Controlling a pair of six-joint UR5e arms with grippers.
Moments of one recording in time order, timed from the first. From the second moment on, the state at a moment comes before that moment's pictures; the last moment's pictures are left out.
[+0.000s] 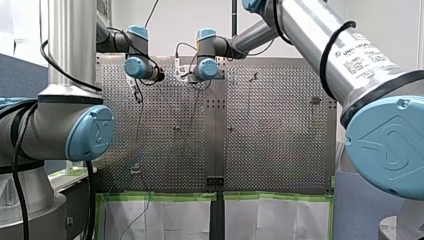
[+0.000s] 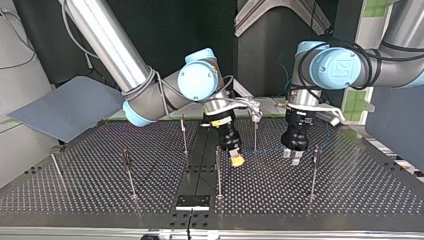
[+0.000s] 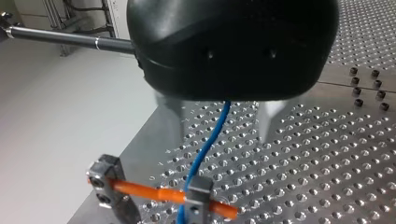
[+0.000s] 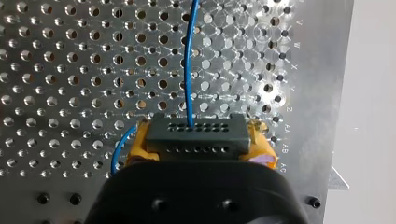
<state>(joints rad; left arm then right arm) -0.01 -1.58 -1.82 -2.76 -1.48 -1.89 2.44 -0.90 0.93 -0.09 1.70 1.52</state>
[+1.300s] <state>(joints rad) -0.05 -1.62 -2.01 -2.68 -1.61 -1.88 2.45 -0.90 1.08 -0.08 1.71 1.56</state>
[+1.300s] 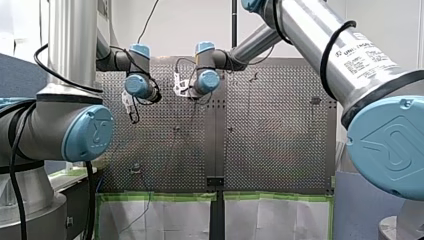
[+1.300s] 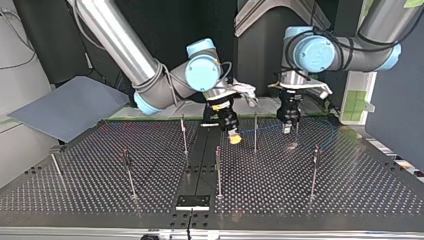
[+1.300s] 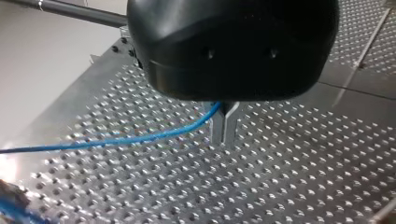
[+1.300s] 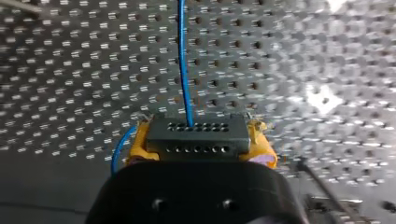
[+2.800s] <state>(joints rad) -0.06 -1.83 -2.12 -2.54 -1.54 -1.92 2.45 -0.85 1.25 -0.10 1.71 1.57</state>
